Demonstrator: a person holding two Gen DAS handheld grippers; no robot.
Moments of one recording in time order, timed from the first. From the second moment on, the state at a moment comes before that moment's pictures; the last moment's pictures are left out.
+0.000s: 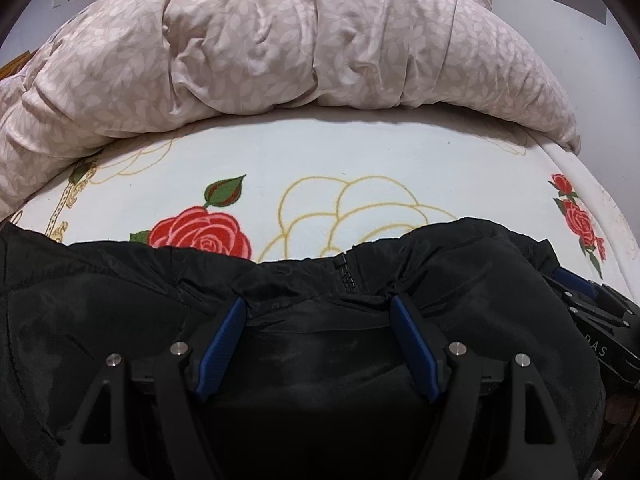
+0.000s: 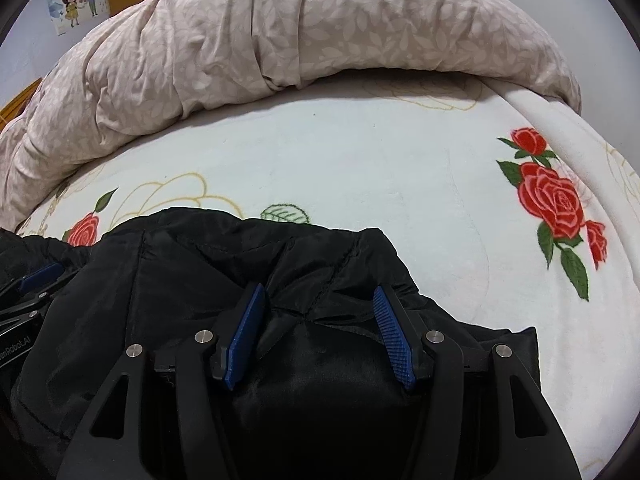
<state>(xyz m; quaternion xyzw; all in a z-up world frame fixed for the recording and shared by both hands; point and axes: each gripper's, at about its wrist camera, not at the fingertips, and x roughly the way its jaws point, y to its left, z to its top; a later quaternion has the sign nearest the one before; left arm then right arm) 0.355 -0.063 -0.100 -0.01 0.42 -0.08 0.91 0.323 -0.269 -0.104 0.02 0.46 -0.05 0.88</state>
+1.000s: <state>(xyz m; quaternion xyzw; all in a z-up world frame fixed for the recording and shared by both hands) 0.313 0.090 -0.079 -0.04 0.41 0.01 0.91 0.318 -0.193 -0.071 -0.02 0.48 0.04 0.88</state>
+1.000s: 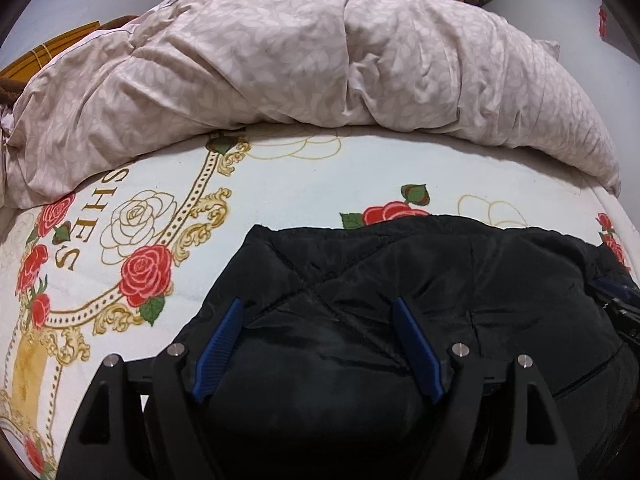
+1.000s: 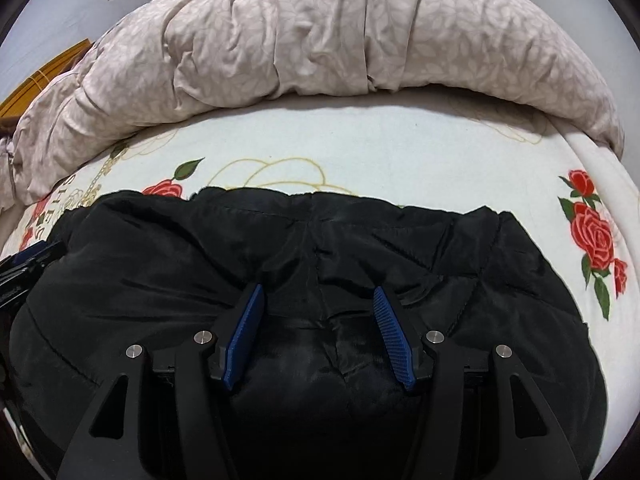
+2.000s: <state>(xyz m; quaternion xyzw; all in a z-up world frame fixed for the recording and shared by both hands) 0.323 0.120 -0.109 -0.09 0.40 0.00 0.91 0.299 -0.281 -0.091 0.02 0.45 -0.03 0.89</state>
